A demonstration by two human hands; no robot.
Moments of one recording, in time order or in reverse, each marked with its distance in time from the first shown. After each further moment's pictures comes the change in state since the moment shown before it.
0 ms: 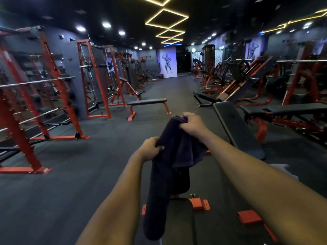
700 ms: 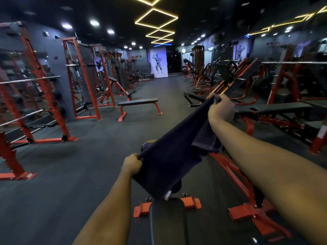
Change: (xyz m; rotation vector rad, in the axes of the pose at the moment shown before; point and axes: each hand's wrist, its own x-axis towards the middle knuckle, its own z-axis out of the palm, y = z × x) left_hand -0.003 -0.072 0.037 0.092 0.179 -0.357; right_hand 0.016 0.041 -0.081 -0.080 0.778 0.432
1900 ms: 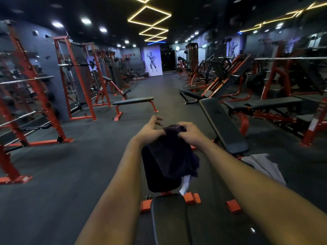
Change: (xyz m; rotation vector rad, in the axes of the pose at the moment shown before) left_hand -0.029 0.119 -0.067 -0.385 -0.211 0.413; right_hand -0.102 0.023 0.021 0.353 -0.954 -0.305
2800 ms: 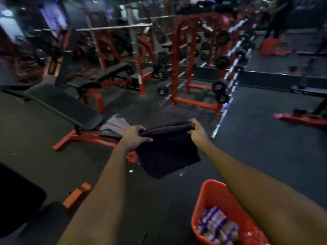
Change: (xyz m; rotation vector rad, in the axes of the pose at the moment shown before) left_hand -0.172 0.181 0.464 0.227 -0.712 0.497; right_hand -0.572 0.079 -0.298 -0.040 1.049 0.740
